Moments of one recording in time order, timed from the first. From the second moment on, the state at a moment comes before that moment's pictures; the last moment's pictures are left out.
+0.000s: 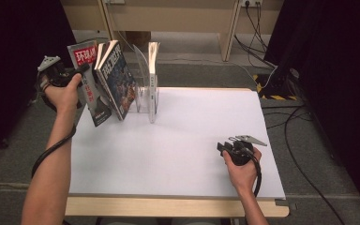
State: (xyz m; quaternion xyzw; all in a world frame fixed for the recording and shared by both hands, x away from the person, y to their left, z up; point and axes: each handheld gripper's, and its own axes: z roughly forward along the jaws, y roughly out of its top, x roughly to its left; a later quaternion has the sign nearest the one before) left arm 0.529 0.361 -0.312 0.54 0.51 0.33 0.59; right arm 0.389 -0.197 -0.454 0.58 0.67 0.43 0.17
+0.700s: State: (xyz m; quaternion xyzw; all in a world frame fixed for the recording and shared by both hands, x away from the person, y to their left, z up) left arm 0.518 0.366 -0.363 0.58 0.47 0.43 0.50; right arm 0.388 -0.200 -0.455 0.58 0.67 0.44 0.17
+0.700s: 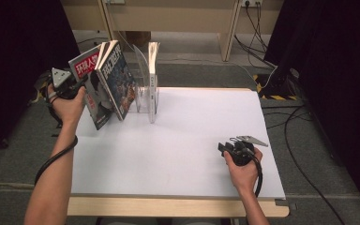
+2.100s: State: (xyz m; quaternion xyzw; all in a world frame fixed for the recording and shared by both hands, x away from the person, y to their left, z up) left arm 0.552 0.376 -0.355 0.54 0.61 0.26 0.52; right arm 0.391 -0.198 -0.458 0.58 0.67 0.43 0.16
